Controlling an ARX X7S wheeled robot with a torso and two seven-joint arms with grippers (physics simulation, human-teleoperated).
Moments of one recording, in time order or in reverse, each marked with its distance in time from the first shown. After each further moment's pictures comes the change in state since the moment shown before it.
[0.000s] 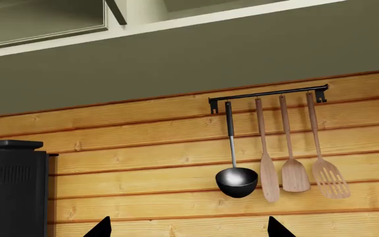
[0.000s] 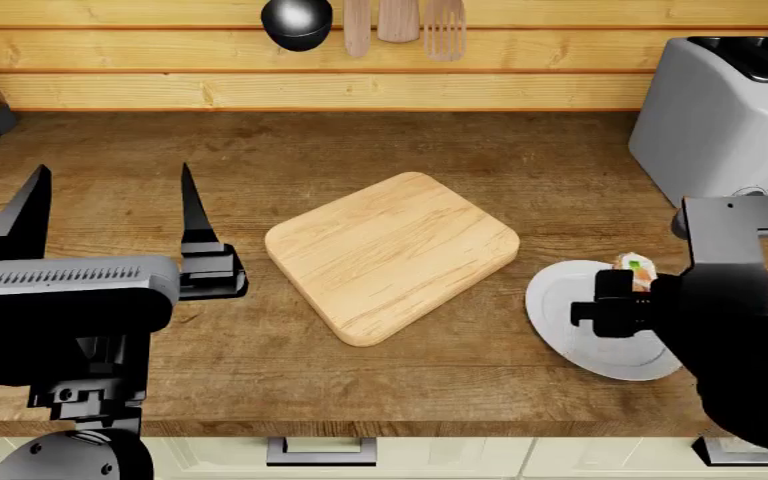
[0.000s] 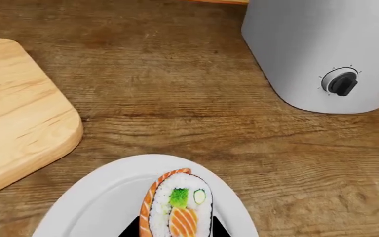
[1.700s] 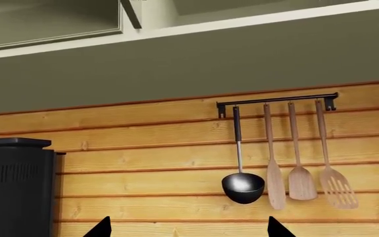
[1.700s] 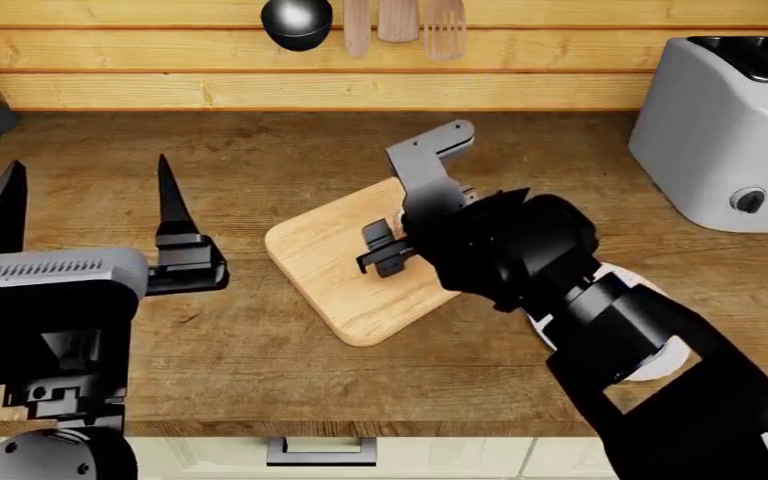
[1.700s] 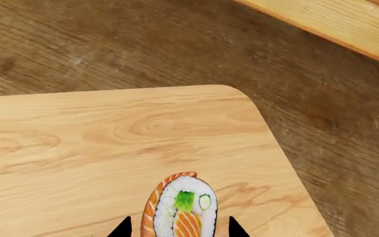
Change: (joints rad) left arm -0.006 -0.024 -0.045 0.014 -0.068 -0.003 -0.025; right arm 0.557 -0.764 -0.633 0.957 -0.593 -0.163 -0.629
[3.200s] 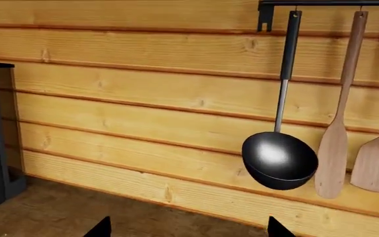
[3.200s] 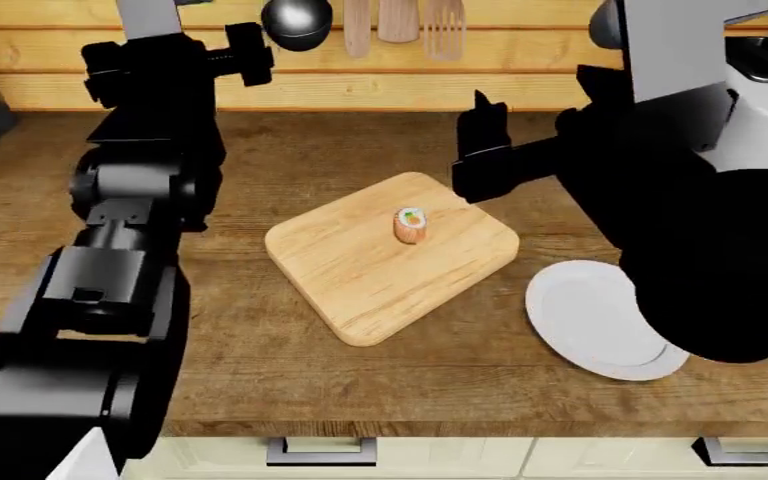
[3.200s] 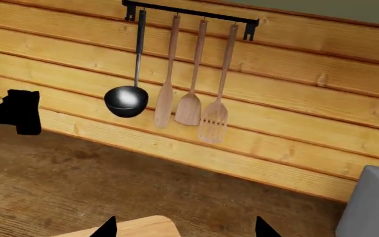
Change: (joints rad) left arm -1.180 0.284 0.051 -1.920 0.059 0.328 0.116; right arm -0.067 0.515 0.501 -1.101 0.567 0.187 0.592
